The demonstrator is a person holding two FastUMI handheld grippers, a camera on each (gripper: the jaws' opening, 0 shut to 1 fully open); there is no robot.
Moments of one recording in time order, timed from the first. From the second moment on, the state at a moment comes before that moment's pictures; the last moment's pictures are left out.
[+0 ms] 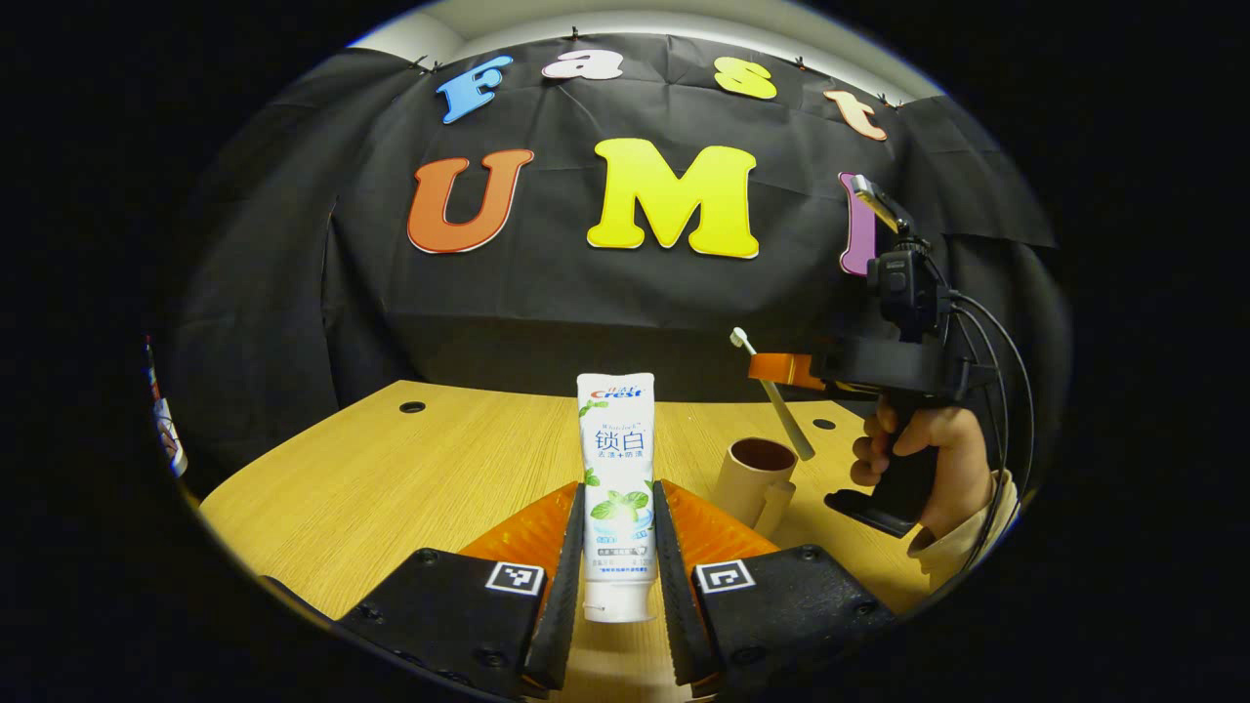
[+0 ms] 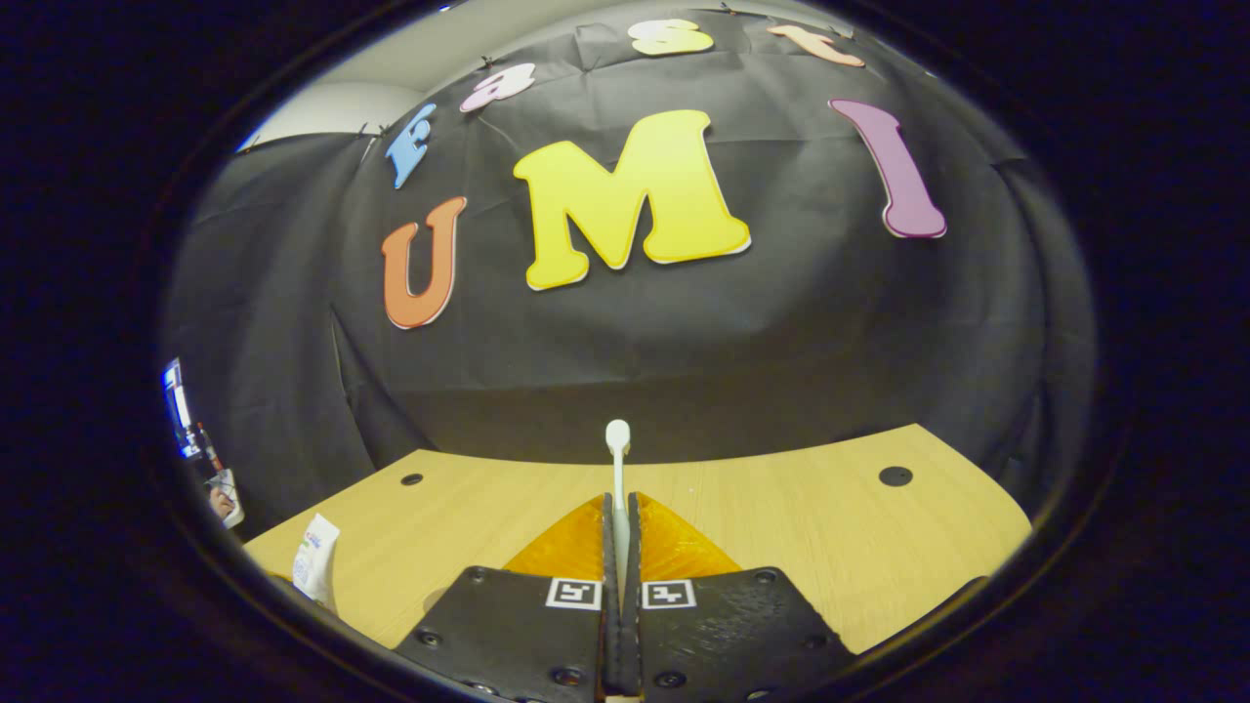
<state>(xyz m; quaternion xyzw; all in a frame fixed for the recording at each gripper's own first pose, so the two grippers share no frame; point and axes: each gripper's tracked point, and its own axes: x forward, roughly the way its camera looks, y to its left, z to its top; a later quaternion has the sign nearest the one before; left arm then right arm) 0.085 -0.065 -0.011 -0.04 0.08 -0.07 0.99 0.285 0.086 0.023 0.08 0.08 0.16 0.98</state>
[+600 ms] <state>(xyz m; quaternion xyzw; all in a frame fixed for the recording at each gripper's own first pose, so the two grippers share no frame) 0.095 -0.069 -0.028 -0.04 0.10 -0.07 0.99 0.291 0.083 0.031 0.08 0.04 0.15 0.98</state>
